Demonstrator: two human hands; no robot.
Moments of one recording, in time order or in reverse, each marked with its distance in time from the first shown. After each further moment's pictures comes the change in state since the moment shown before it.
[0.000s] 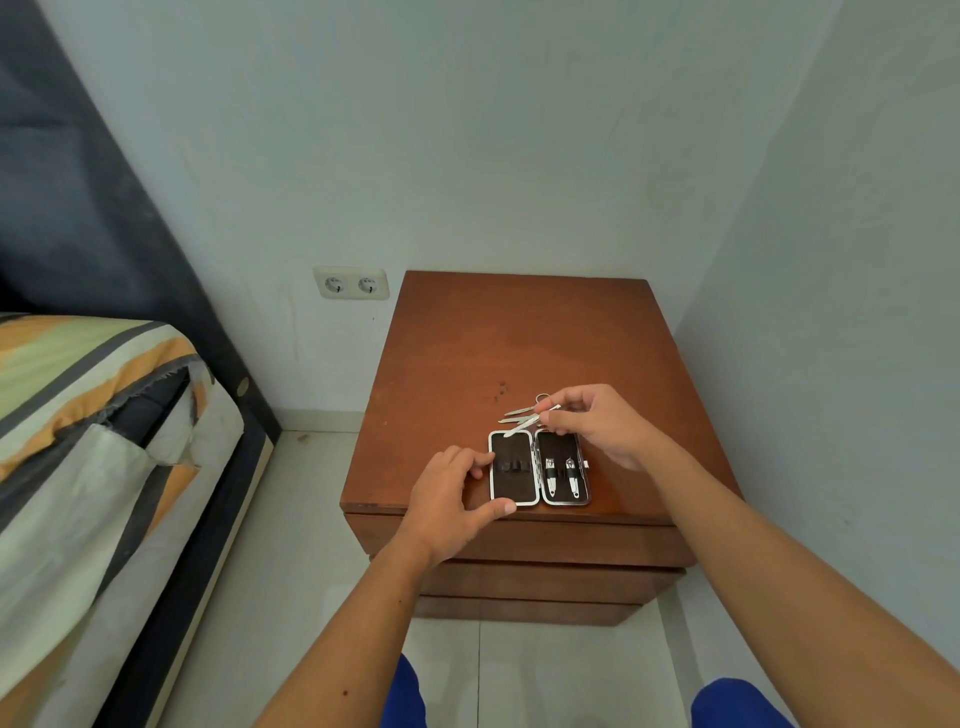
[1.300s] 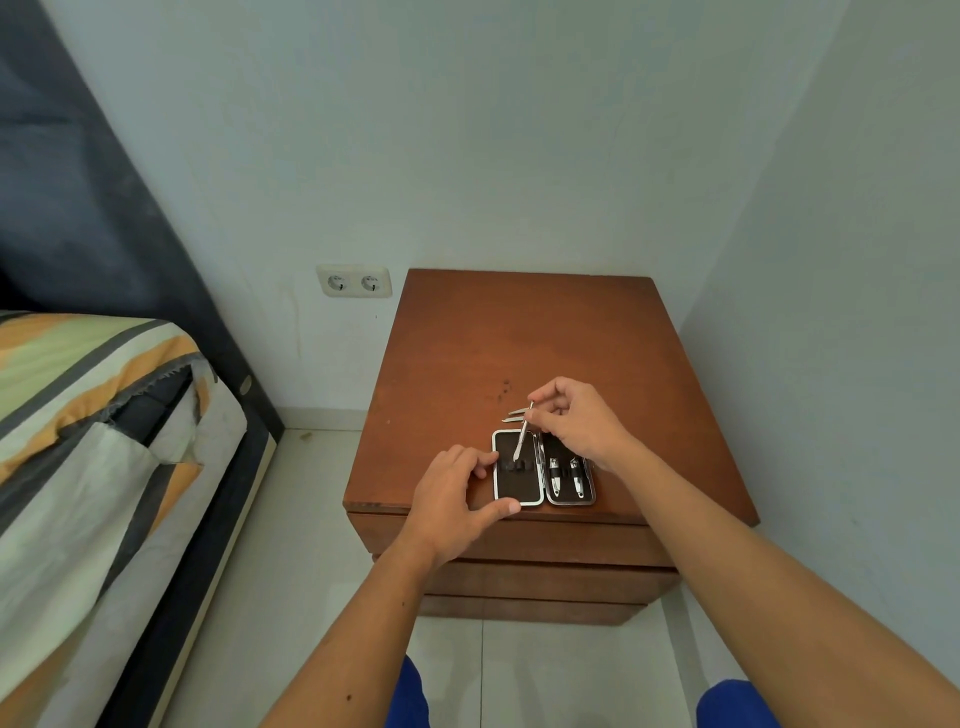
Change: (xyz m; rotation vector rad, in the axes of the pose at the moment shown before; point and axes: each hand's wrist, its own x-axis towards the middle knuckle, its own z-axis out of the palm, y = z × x) left_hand -0.001 0.000 0.000 0.002 0.017 0.012; right_hand 0.017 0.006 0.030 -0.229 0.173 -0.065
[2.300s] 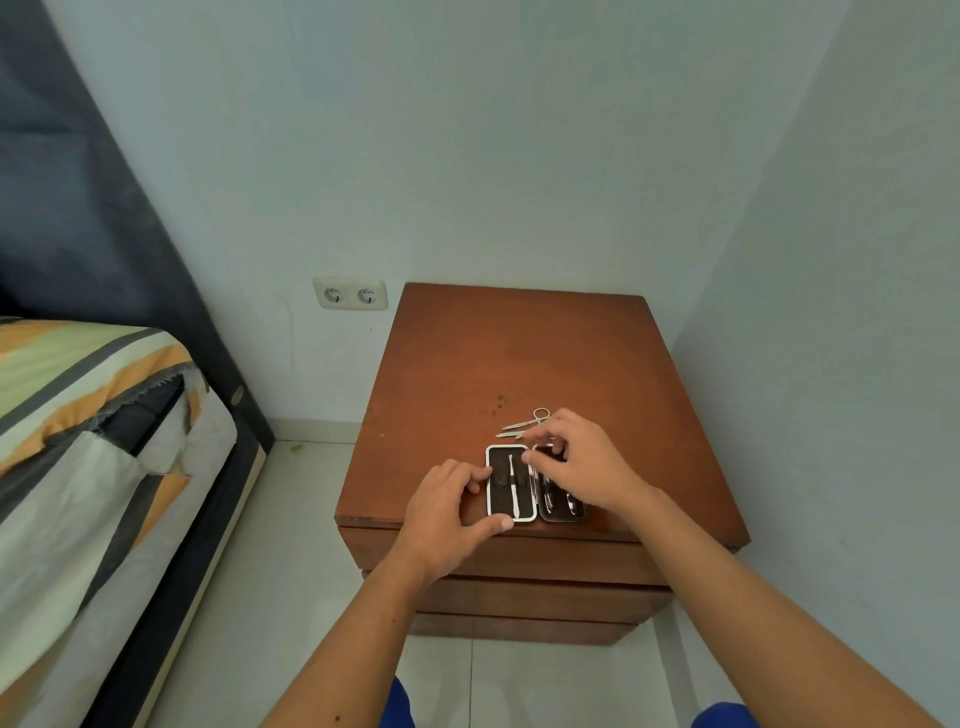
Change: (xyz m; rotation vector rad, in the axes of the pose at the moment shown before) left_hand 0.001 -0.004 0.004 -0.006 -0.001 -0.001; right_hand -0.031 0.007 -0.008 -0.389 -0.022 -0.256
